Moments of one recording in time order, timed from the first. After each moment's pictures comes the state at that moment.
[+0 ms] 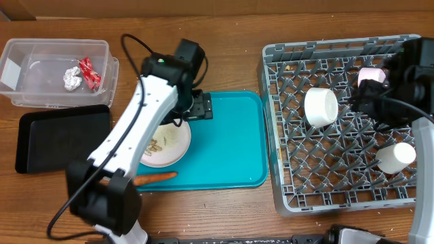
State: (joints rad) left arm -0.39 1.82 1.64 -1.31 0.01 -0.52; right arm -0.16 1.42 1.60 -1.38 -0.06 0.24
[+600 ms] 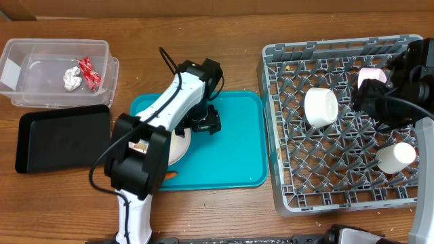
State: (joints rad) left arm -0.44 2.13 1.62 -1.26 0.01 -0.60; right arm -0.19 1.42 1.60 -1.38 -0.11 0.25
